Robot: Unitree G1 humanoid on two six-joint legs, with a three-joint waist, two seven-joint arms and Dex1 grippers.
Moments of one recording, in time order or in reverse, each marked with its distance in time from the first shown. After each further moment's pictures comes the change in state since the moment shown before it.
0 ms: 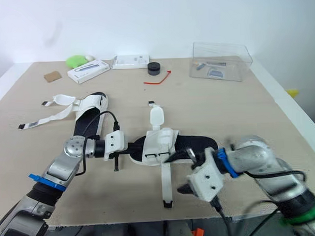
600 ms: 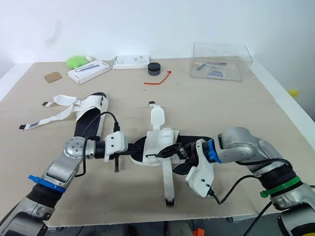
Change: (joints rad) left arm 0.015 0.006 0.003 -0.027 0.000 0.015 0.002; right arm -0.168 -0.040 0.104 0.278 -0.186 -0.408 -0.160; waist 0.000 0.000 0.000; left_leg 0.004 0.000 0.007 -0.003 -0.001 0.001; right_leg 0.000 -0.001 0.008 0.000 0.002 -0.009
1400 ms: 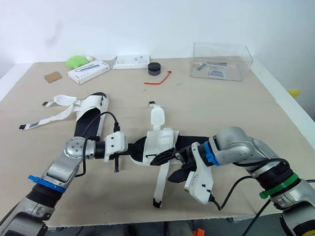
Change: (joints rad) left arm -0.001 0.000 -0.001 0.000 0.000 0.001 -0.002; right arm -0.030 -0.012 0.106 -0.070 0.135 0.036 0.047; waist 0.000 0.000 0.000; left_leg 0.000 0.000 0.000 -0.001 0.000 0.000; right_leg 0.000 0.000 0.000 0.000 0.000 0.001
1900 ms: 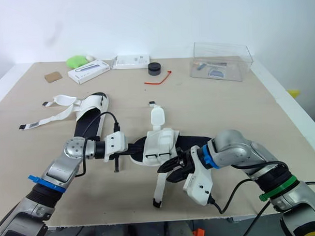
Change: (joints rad) left arm 0.000 -0.001 0.000 0.000 0.000 0.000 0.001; right arm 0.029 0.001 0.012 0.000 -0.029 0.049 0.026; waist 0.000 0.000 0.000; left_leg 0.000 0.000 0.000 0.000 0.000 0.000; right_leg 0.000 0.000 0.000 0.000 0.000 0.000
